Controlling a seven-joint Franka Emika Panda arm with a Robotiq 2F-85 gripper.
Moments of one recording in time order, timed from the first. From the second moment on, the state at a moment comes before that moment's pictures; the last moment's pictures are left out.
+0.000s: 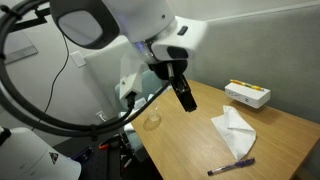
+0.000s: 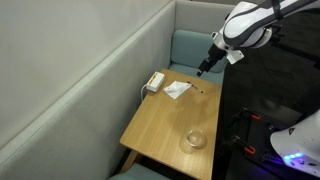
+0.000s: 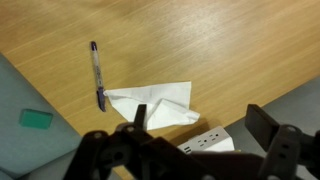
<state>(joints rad) 0.01 -0.04 -0.25 -2.52 0.48 2.60 -0.42</state>
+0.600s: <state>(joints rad) -0.08 0.10 -0.19 -2.47 0.58 2.60 -0.46</state>
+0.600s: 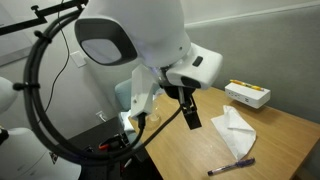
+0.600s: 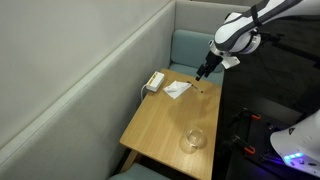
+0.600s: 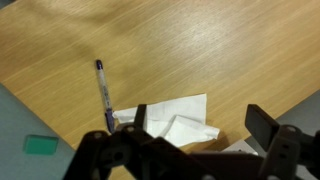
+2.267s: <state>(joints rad) -0.15 0.66 -0.16 -2.19 0.60 2.95 -0.49</state>
